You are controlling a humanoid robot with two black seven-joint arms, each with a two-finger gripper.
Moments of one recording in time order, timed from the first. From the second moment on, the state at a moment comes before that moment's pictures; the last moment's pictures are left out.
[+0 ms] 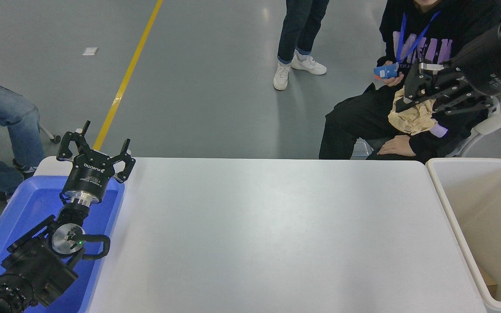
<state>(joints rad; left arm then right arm) -0.60 0.23 -0.86 -0.40 -0.08 -0.72 -0.46 2.40 -0.61 -1.21 1.34 -0.07 0.78 -0.05</state>
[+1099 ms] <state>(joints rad) -0.60 0.23 -0.86 -0.40 -0.08 -0.72 -0.46 1.95 -1.02 -1.42 1.13 -0.08 0.41 -0.05</state>
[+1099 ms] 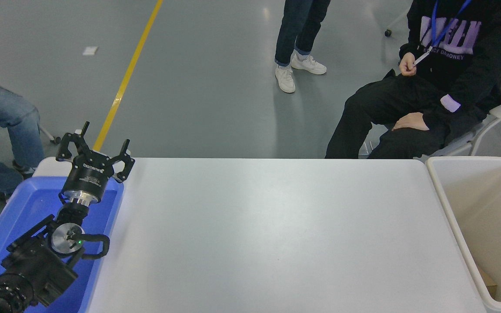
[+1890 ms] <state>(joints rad) -0.60 0.23 -0.87 -0.40 -0.08 -0.72 -0.46 0.85 -0.61 -0.86 0.28 -0.08 0.04 -0.05</state>
